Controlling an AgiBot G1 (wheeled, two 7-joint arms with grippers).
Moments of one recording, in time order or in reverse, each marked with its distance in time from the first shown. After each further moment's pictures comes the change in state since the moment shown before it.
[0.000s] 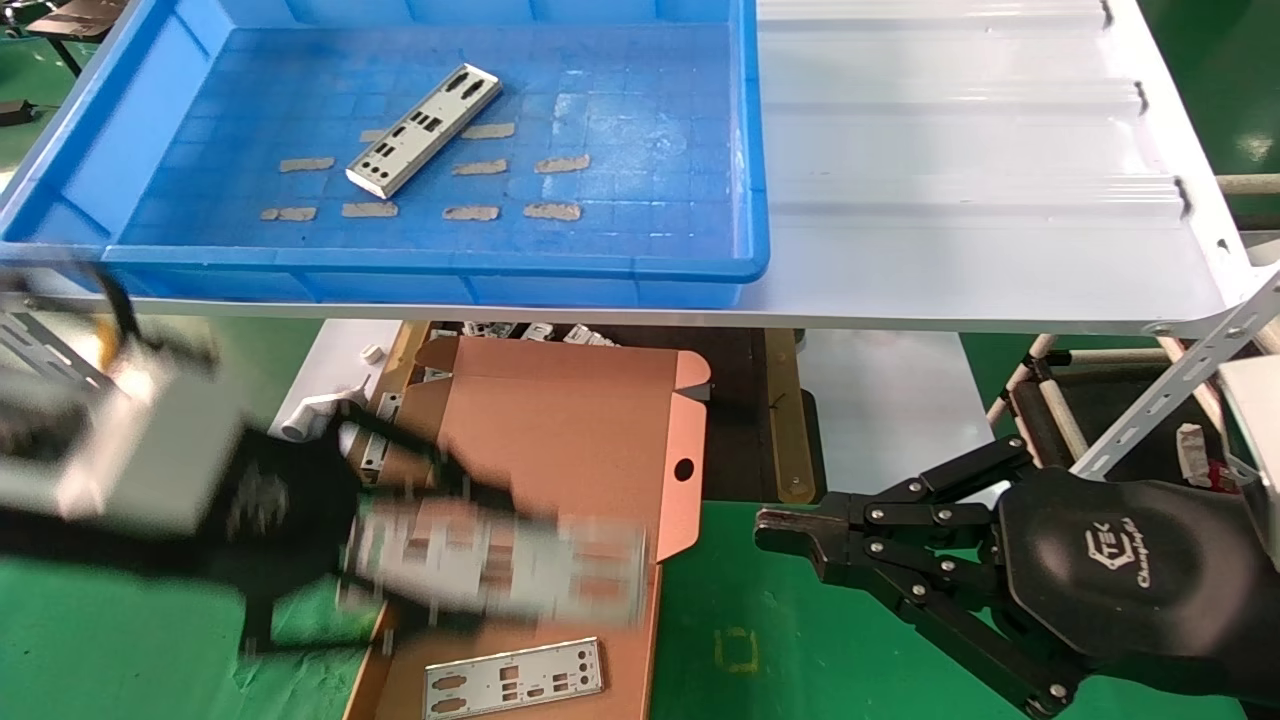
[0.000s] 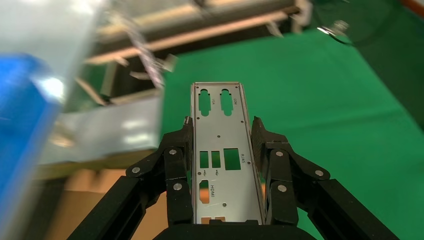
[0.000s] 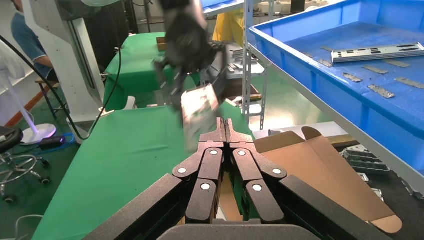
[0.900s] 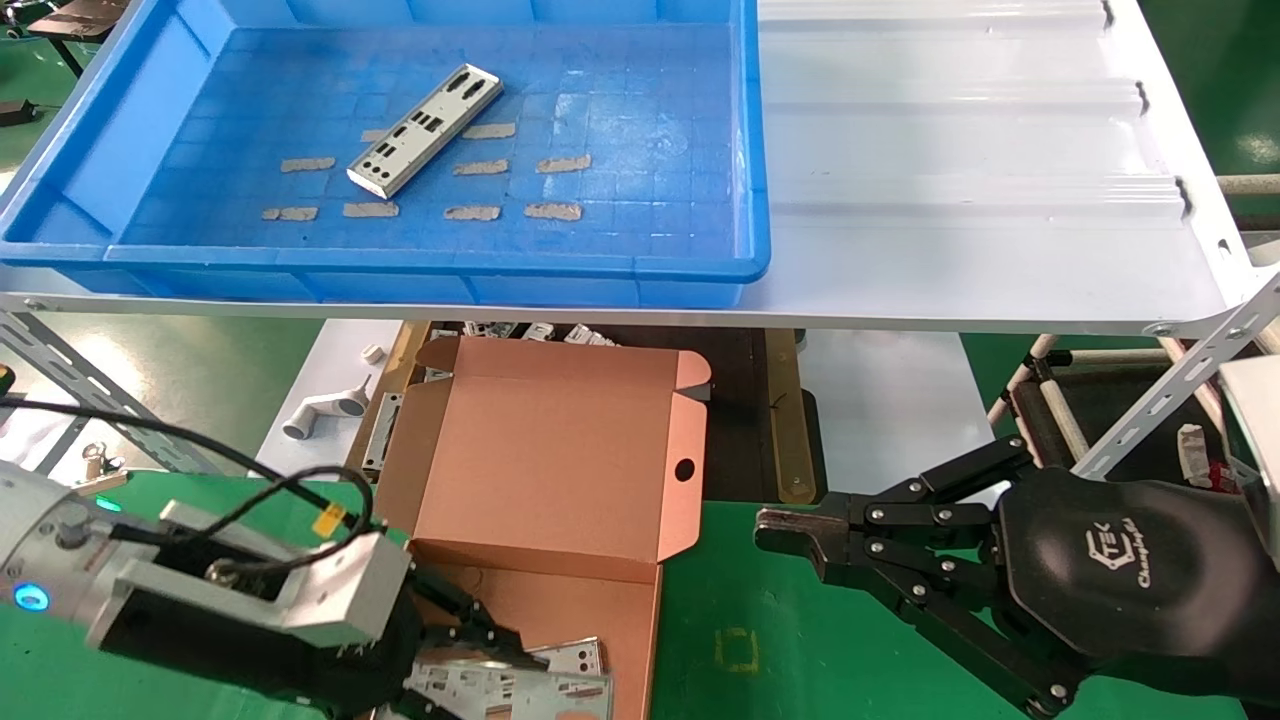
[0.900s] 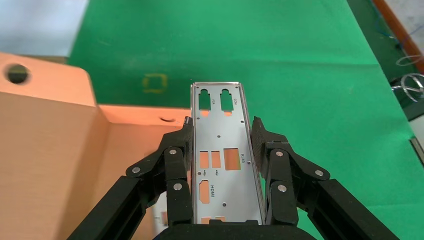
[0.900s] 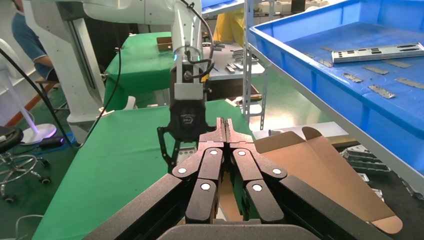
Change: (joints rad) left arm 0.120 0.104 0.259 0.189 0.050 -0.051 0.083; right arm 0.000 0.000 0.000 0.000 0.000 0.000 0.000
